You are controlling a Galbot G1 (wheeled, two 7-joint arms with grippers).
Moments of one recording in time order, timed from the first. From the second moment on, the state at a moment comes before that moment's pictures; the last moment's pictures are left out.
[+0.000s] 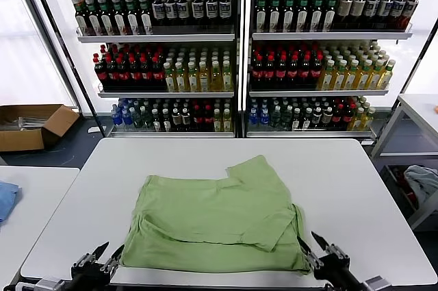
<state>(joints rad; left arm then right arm) 1.84 -1.21 -0.86 -2.33 -0.30 0.57 0.17 -1.67 1.10 0.69 2.27 0.42 -0.42 -0.13</state>
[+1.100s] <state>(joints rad) 0.96 -0.86 -0.33 -1.59 -0.65 0.52 0.27 -0.66 1.10 0.15 1.37 0.51 -0.49 -0.25</state>
